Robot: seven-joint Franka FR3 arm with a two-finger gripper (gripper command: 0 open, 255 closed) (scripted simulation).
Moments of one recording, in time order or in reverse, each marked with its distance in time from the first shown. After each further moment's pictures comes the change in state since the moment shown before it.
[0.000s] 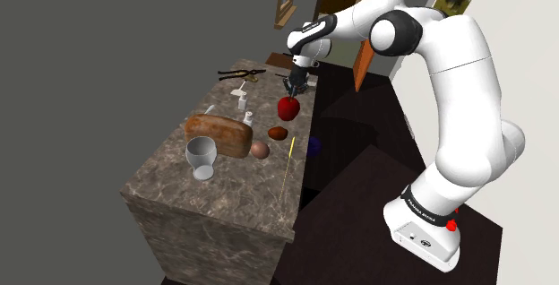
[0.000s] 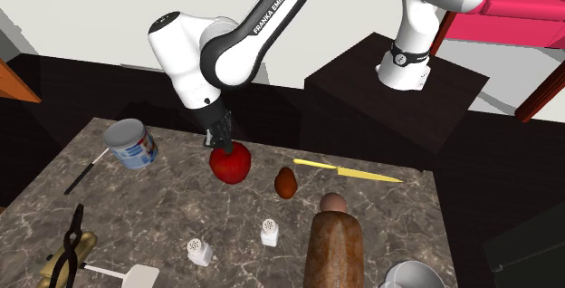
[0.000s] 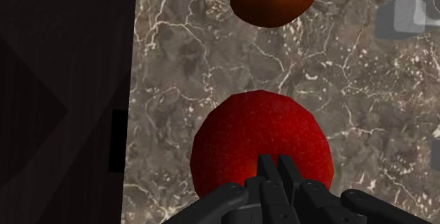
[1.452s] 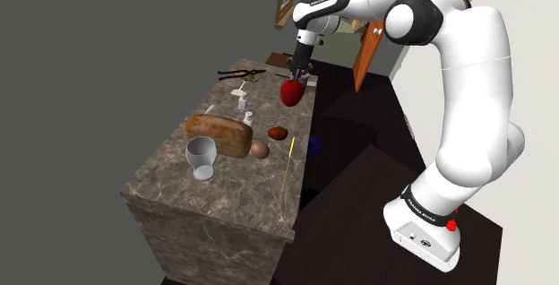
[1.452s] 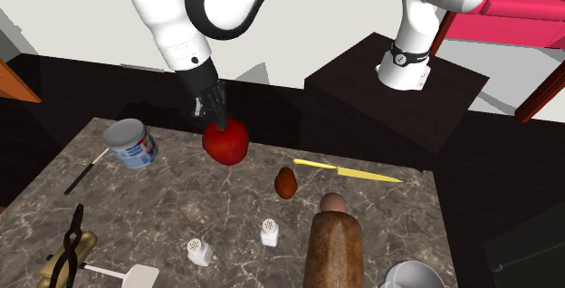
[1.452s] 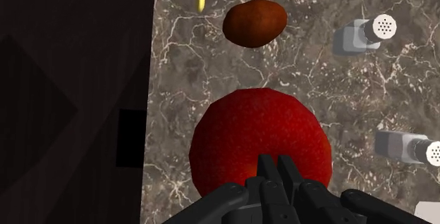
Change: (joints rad) arm 0.007 -0.141 -0.017 0.028 -0.027 -0.164 0.041
